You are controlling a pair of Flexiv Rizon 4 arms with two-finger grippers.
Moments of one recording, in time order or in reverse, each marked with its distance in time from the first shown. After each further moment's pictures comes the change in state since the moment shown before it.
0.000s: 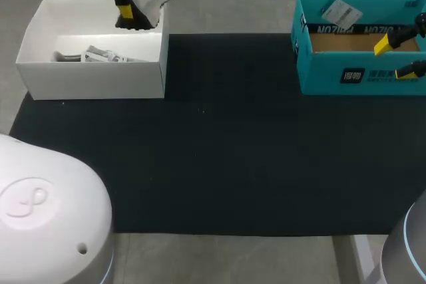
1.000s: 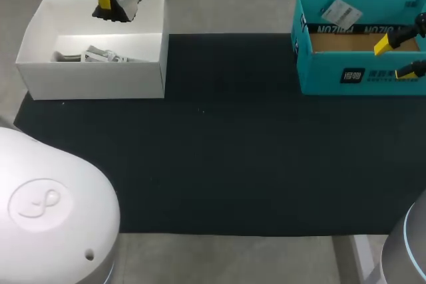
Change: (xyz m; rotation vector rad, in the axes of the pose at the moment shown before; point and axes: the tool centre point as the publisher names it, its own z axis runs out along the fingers) left arm -0.028 0.051 -0.008 -0.115 0.036 -0.019; right arm 0.000 0.000 0.000 0.000 0.000 0.000
